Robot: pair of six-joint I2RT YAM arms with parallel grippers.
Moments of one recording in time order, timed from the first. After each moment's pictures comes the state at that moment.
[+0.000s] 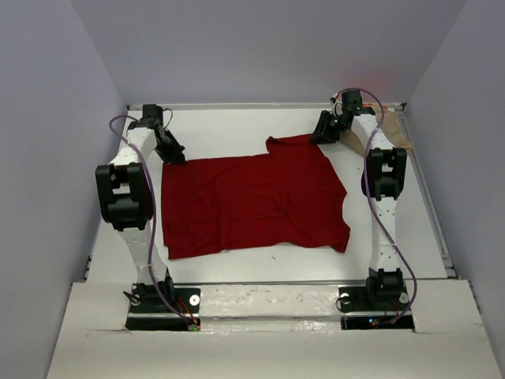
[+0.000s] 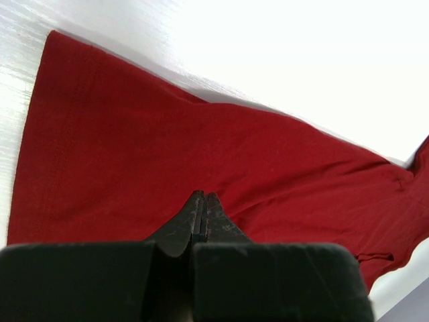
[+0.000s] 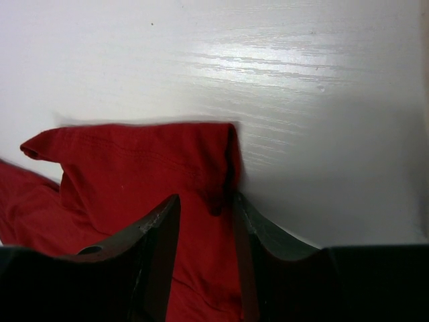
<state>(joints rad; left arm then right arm) 0.05 1.97 1.58 -0.74 0.18 -0.60 0.03 2.59 2.34 -0.74 -0.52 0.29</state>
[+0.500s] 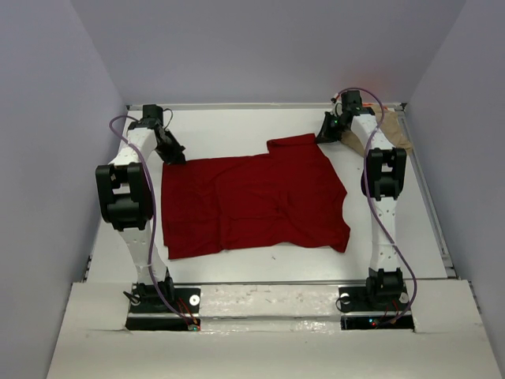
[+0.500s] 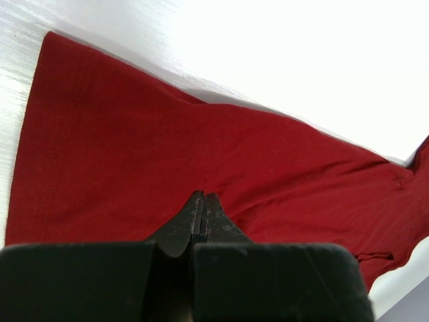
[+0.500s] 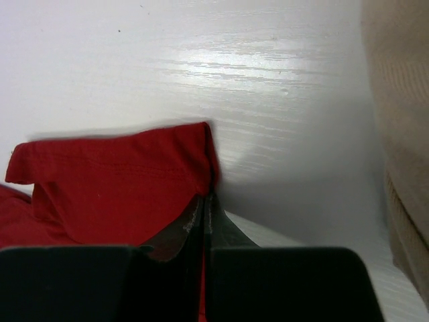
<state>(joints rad) 0.05 1.97 1.58 -0.74 0.19 -0.60 0.03 2.59 2.34 -0.74 -0.44 0.27</state>
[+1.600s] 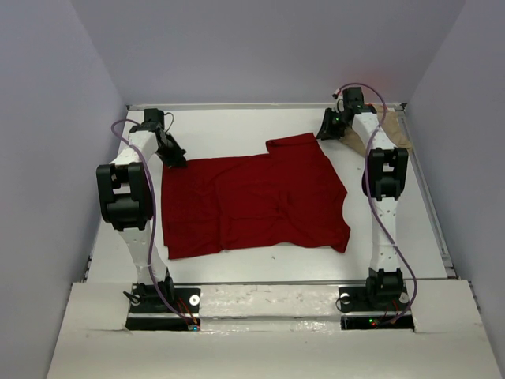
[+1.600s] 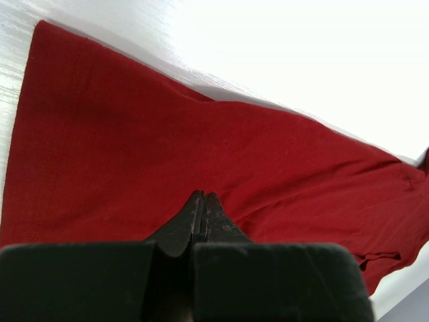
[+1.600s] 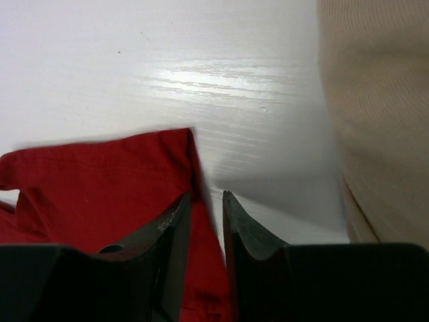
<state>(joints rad) 0.05 1.97 1.53 -0.70 0.19 -0.60 0.04 2.57 2.34 -0.72 -0.37 0.21</state>
